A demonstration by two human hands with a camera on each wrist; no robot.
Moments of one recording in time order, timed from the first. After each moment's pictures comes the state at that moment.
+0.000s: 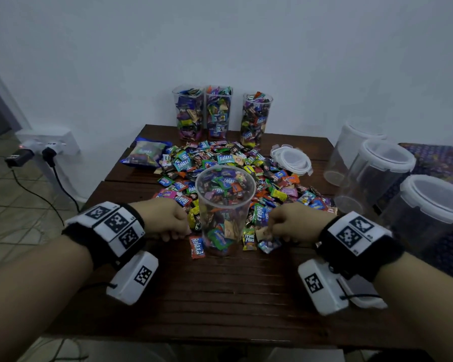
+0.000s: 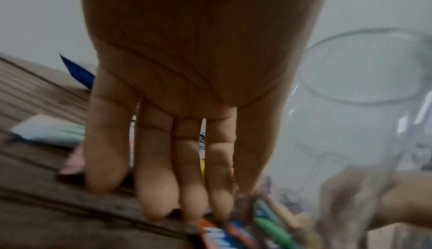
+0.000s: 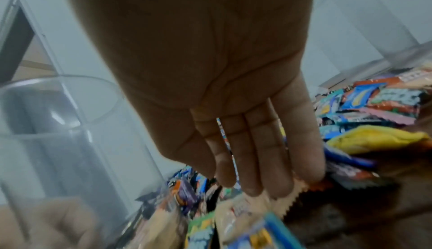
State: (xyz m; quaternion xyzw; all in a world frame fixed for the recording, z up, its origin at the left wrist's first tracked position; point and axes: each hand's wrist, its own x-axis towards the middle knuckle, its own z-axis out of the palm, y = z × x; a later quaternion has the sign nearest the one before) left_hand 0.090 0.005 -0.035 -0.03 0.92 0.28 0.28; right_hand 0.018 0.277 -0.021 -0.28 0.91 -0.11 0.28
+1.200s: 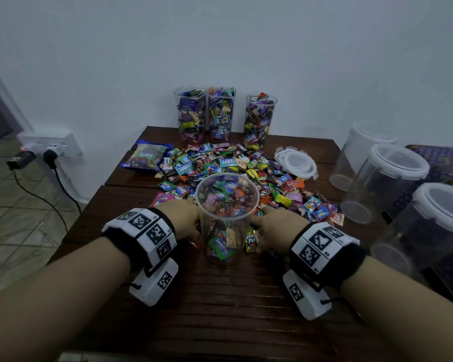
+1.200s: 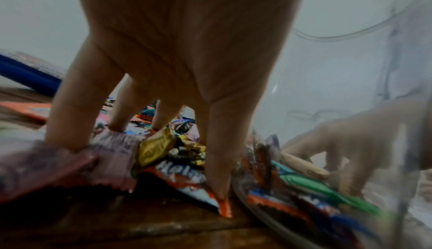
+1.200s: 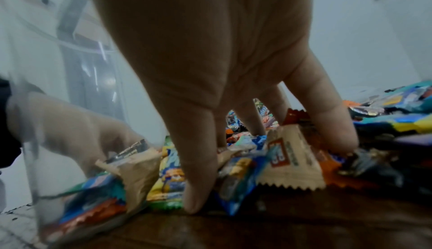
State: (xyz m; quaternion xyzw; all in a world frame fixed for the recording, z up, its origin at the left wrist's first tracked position) left_hand 0.058 0.026 -0.049 0.05 0.97 0.00 0.22; right_hand 0.012 0.235 -0.036 -0.33 0.90 0.19 0.23
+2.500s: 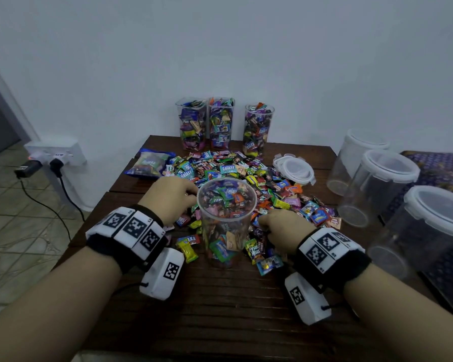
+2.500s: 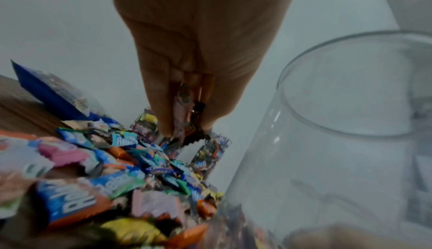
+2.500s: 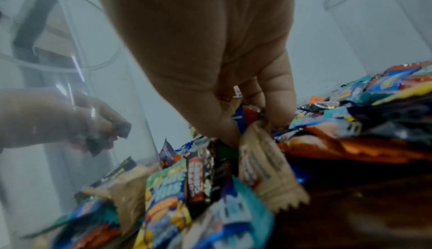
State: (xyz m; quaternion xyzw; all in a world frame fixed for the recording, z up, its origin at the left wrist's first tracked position) left_hand 0.083 0.028 0.000 -0.07 0.97 0.21 -0.05; right_hand 0.022 0.250 -0.027 -0.32 0.93 0.06 0.17
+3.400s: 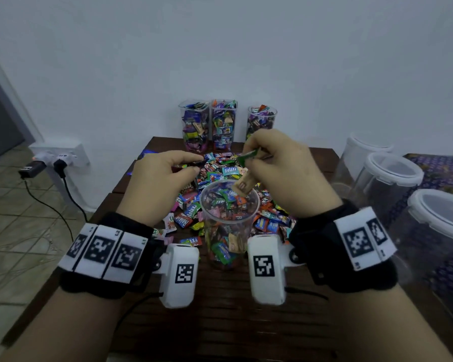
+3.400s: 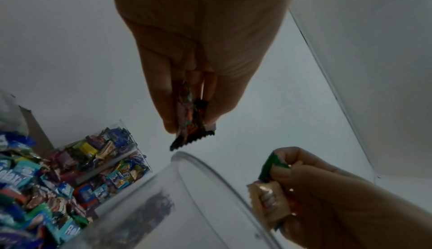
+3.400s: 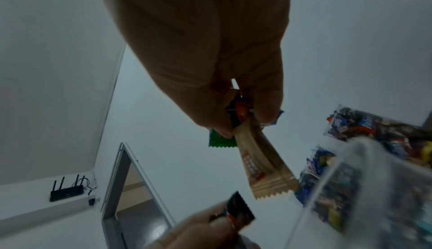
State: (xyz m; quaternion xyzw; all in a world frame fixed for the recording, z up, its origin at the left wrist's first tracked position) left_hand 0.111 0.035 0.033 -0.07 0.86 0.43 -0.27; right_hand 0.057 0.223 0.074 -0.35 0.84 -0.38 -0.12
